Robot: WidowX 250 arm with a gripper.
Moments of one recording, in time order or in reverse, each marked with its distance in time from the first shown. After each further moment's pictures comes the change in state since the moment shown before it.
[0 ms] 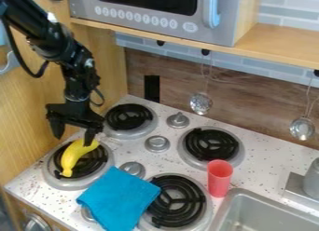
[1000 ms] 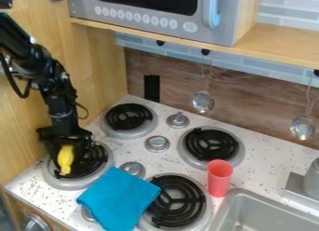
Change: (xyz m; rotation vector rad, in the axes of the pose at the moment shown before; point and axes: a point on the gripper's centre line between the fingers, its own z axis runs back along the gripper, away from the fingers) arm -0.009 0.002 -0.046 -0.215 0.127 0.013
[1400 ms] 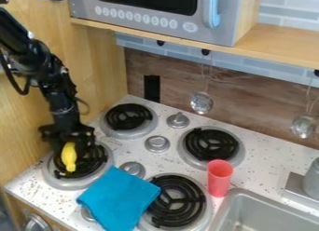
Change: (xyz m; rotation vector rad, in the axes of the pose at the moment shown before) arm 0.002 -0.012 0.016 -0.056 -0.016 0.011
